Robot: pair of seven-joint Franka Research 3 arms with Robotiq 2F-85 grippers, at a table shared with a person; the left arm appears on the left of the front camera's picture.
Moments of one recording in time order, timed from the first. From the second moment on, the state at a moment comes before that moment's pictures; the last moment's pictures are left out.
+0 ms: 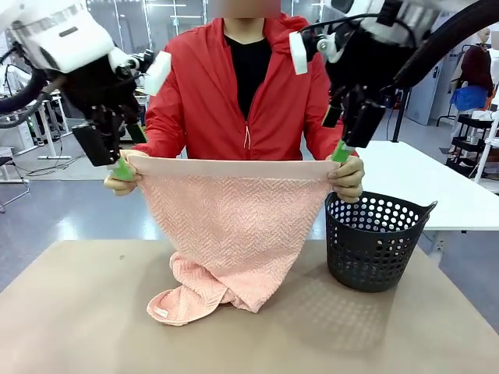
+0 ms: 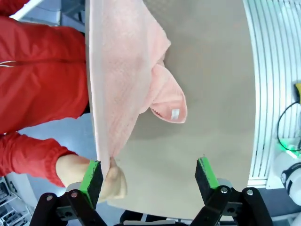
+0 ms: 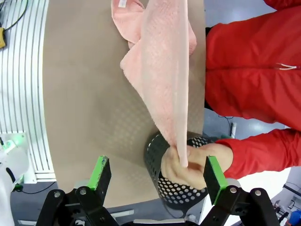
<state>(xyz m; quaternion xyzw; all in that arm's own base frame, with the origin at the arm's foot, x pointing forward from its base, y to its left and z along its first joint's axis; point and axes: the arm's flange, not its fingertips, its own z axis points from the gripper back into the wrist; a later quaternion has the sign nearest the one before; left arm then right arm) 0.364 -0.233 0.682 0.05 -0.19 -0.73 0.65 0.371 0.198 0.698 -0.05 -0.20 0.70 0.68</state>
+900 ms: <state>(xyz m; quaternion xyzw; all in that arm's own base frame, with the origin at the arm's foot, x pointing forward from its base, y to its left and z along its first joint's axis) 0.445 -0.258 0.644 0.08 -0.15 -0.71 0.69 0.436 0.227 0.651 -0.03 -0.18 0.71 0.68</state>
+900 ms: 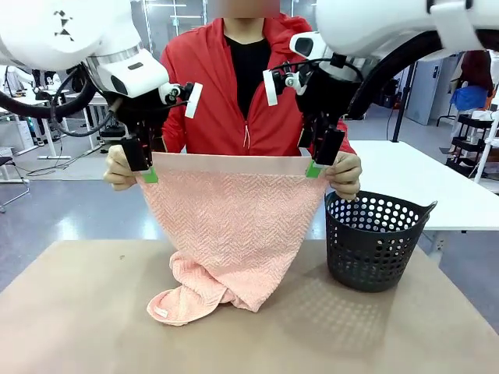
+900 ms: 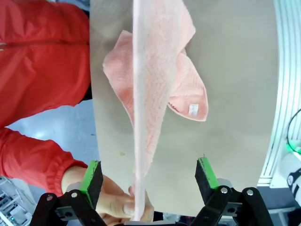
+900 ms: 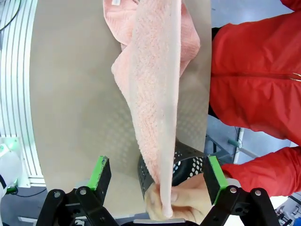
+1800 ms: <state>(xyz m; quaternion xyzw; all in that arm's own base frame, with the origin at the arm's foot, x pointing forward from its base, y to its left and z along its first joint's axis) 0.462 -0.256 0.623 0.06 -0.13 -0.70 0.70 0.473 0.236 0.609 -0.02 -0.16 0.70 0.70</state>
